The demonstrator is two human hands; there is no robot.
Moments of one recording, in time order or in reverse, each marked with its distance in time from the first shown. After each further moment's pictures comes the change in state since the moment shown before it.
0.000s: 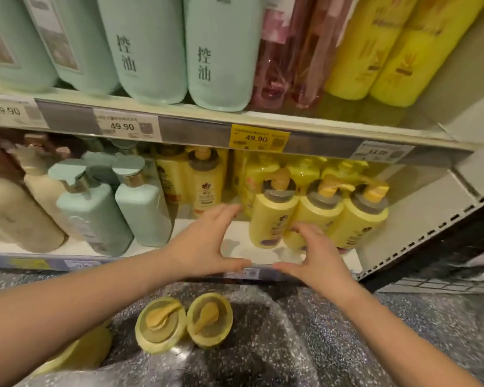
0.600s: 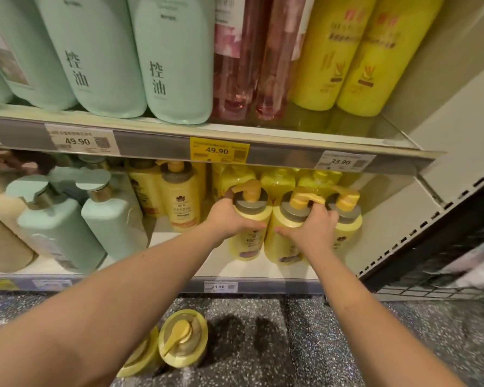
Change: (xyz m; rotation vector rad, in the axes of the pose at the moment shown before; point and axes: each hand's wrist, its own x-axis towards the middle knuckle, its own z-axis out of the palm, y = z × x) left_hand 0.128 0.020 0.052 -0.604 0.157 -0.477; right_hand 0.069 0.047 -0.024 0.009 0.392 0.373
